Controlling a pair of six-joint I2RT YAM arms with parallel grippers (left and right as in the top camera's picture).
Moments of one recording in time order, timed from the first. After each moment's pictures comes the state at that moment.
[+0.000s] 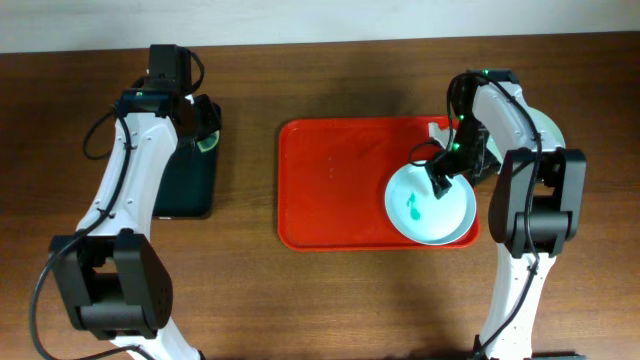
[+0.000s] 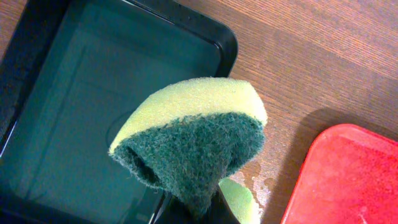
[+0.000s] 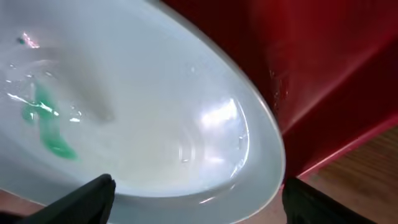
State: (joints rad) left arm -0.03 1.89 1.63 -0.87 -0.06 -0.41; right arm -0.02 2.30 1.84 -1.45 0.00 -0.36
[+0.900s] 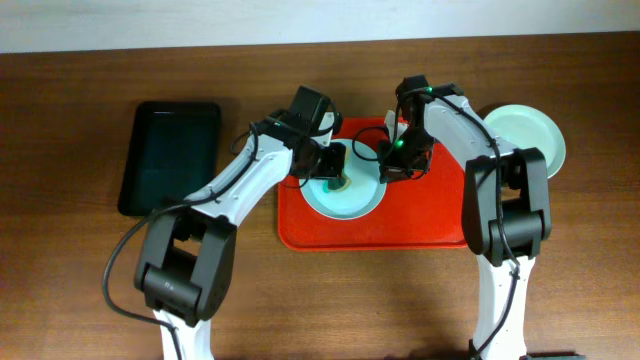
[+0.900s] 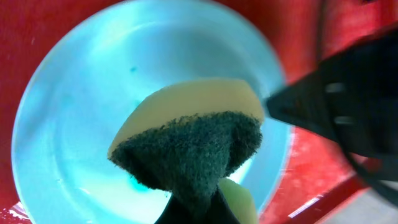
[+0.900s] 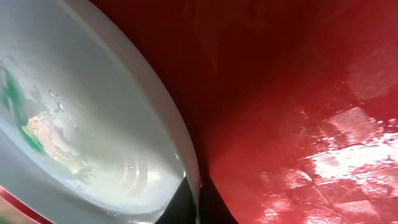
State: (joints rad) left arm -0.47 2.04 1.53 -0.67 0.33 -0.31; right arm 0.17 2.28 1.74 -1.11 -0.37 0.12
